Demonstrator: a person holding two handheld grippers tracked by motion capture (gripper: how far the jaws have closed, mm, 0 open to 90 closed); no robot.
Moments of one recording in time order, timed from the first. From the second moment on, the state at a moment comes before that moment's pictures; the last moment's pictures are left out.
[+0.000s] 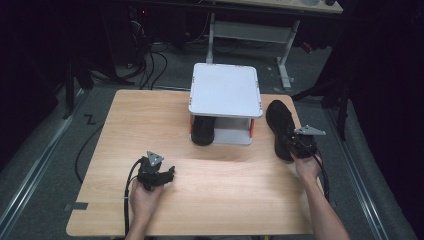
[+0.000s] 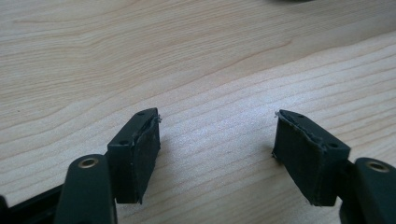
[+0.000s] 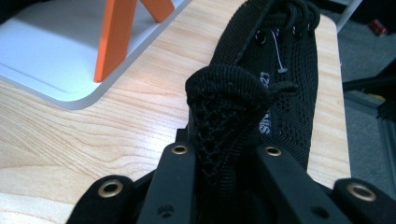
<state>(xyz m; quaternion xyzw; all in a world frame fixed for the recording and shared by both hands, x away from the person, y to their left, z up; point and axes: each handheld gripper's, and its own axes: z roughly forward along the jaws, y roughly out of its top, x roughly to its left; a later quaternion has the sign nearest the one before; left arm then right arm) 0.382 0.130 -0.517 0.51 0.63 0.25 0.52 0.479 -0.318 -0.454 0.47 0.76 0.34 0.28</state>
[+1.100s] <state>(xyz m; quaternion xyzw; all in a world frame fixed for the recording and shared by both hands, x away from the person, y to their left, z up) 0.381 0.130 -0.517 0.52 0.63 0.25 0.52 0.446 -0.319 -0.420 0.44 0.76 0.38 0.30</state>
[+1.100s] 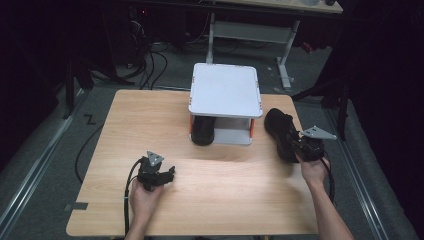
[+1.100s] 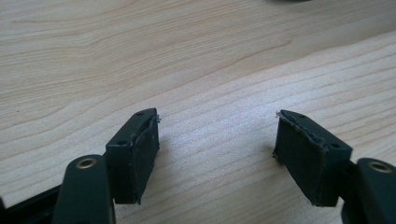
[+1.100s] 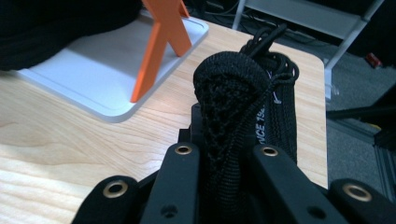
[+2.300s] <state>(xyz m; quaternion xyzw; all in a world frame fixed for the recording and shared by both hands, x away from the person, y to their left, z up) 0.382 0.130 -0.517 0.51 0.63 0.25 0.52 0.332 -0.302 -0.398 0.35 0.78 0.42 0.29</state>
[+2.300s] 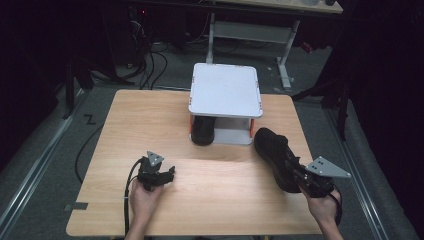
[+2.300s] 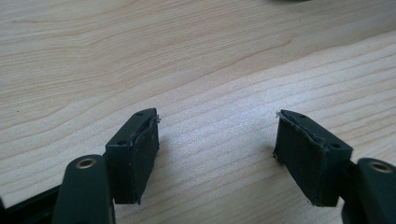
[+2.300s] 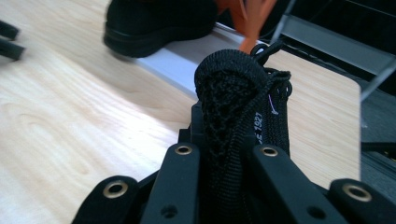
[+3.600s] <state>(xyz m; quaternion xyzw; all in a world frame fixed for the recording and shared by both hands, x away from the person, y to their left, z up) 0.387 0.132 -0.514 0.50 0.64 0.23 0.53 0.382 -0.205 -0.410 0.35 0.78 0.43 0.27</state>
